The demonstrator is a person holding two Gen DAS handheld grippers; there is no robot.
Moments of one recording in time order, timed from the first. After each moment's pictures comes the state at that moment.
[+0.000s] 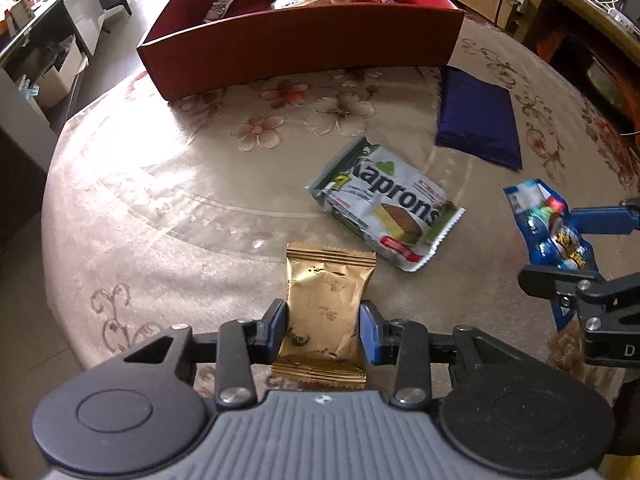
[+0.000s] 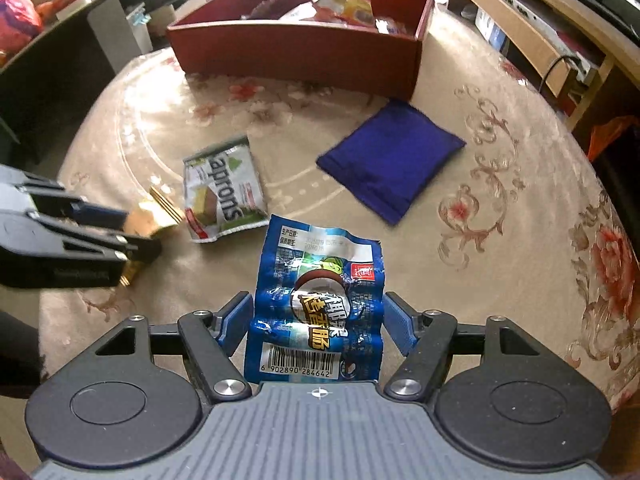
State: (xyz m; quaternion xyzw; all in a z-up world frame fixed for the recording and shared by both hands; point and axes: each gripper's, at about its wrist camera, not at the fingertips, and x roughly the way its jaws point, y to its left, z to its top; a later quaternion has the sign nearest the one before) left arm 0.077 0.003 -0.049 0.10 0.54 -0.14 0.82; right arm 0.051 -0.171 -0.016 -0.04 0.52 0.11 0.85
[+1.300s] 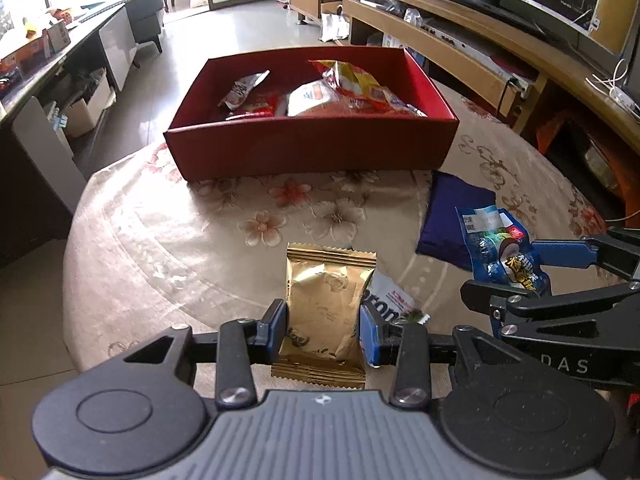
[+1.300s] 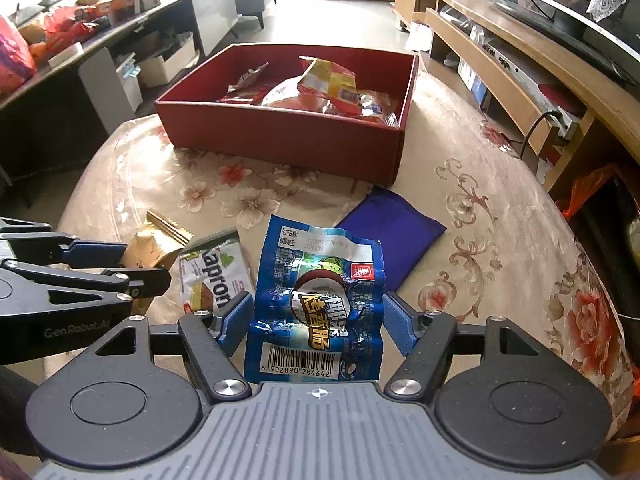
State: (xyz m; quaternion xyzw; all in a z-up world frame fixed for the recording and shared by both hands) left arm 0.087 -0.012 0.003 0.05 0.47 -0.11 0.88; right arm 0.080 -0.169 0.014 -0.03 0.46 0.09 0.88
